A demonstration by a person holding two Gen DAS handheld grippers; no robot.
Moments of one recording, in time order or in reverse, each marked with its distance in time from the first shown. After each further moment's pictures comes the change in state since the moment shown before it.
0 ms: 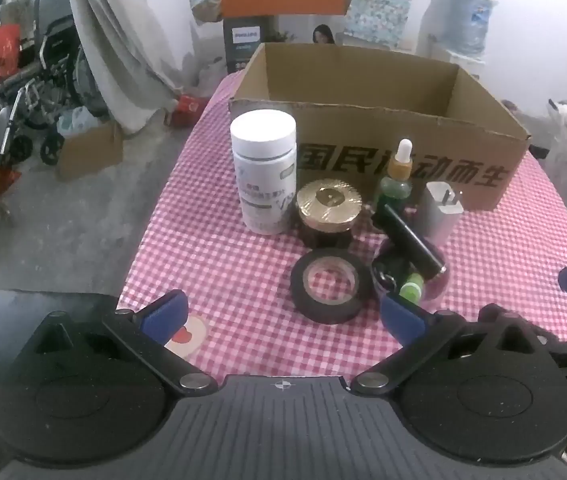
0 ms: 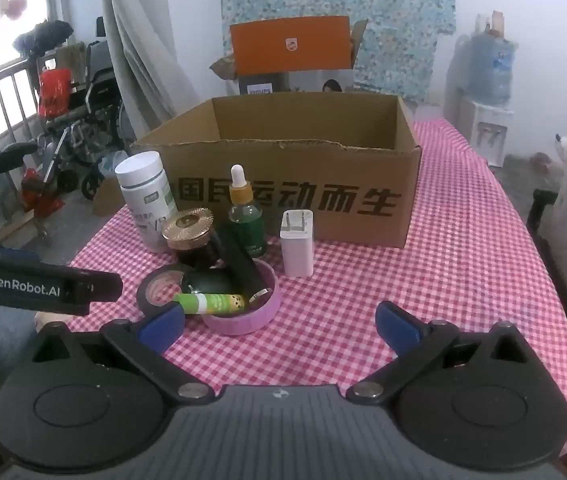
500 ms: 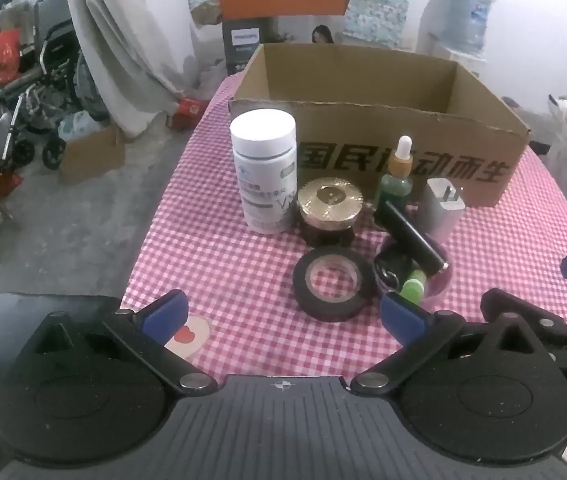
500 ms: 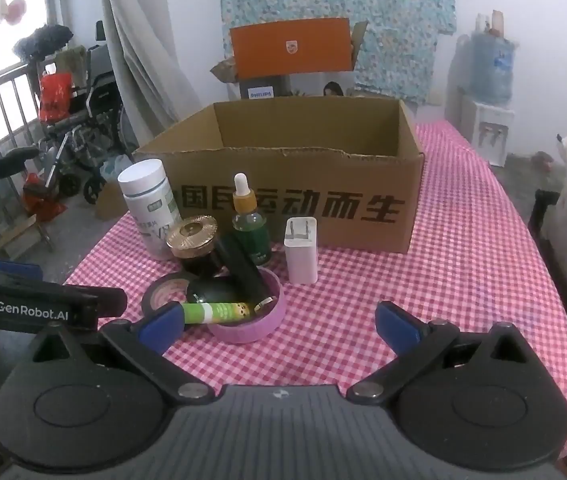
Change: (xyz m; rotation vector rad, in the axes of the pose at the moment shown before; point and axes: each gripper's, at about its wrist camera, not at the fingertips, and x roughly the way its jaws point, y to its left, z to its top) left arm -0.002 0.000 -0.001 0.019 -0.008 0.009; right arm 0.000 0.001 0.004 0.016 -0.010 0.007
